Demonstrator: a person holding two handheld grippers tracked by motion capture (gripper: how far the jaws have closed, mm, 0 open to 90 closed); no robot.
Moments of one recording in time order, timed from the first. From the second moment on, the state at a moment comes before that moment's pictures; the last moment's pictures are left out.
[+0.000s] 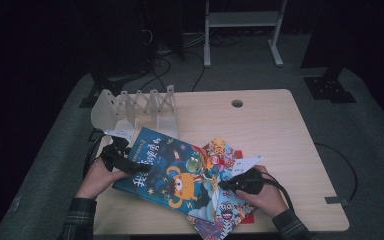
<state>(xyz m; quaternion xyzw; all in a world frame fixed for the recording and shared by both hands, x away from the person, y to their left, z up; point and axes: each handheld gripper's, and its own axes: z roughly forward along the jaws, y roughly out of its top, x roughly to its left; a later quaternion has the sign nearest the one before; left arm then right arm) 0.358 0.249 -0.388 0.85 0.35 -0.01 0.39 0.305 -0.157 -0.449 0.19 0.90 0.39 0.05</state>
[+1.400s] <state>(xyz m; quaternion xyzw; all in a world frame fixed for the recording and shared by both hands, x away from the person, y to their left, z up) 0.376 0.218 -0.266 0.91 0.27 0.04 0.33 0.298 -0.115 -0.451 0.16 0.90 0.40 0.02</state>
